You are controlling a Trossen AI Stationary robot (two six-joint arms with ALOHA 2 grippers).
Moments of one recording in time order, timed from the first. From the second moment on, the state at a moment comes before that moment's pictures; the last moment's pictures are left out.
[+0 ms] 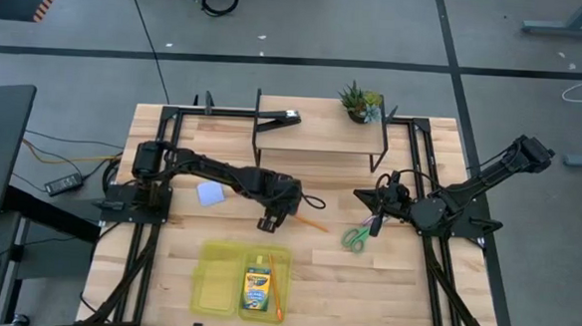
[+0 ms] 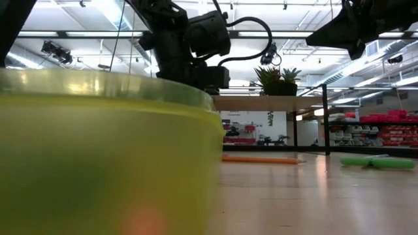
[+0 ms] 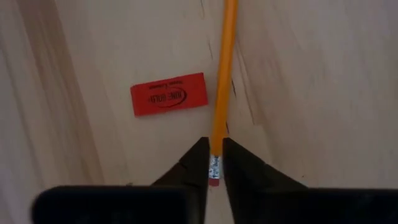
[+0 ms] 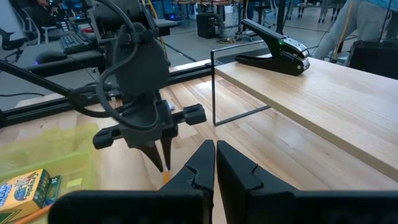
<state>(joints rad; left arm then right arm) 0.00 1.95 1.28 -0.51 -0.05 0.32 0.51 0.80 0.39 0.13 0.91 0.33</state>
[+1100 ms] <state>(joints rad) 0.02 2.04 1.31 -0.59 -0.02 0.27 0.51 0.80 0.39 0.15 0.93 0.29</state>
